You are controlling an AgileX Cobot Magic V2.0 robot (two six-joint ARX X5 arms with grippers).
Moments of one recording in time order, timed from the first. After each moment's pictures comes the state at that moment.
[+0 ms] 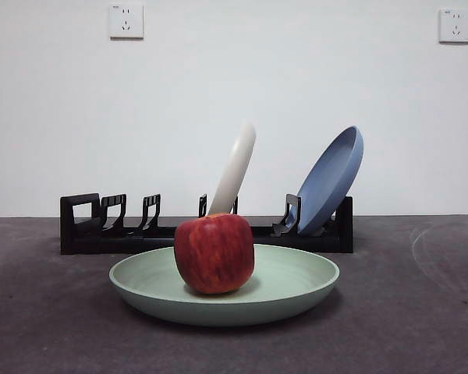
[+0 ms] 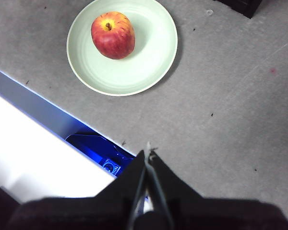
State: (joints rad) left arm -1.12 0.88 1.32 -1.32 -0.36 -0.42; right arm 0.84 0.94 1.32 -1.36 0.09 0.21
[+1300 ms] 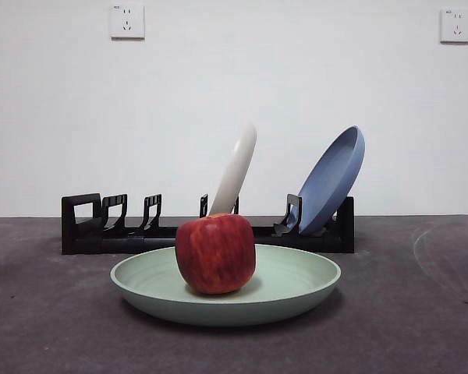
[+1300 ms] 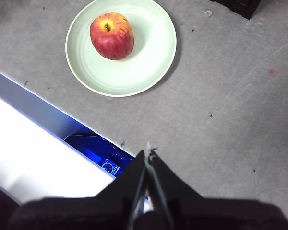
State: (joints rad) left arm -0.14 0.21 0.35 -0.17 -0.08 -0.32; right arm 0.84 0.94 1.32 -1.36 0.10 0.21
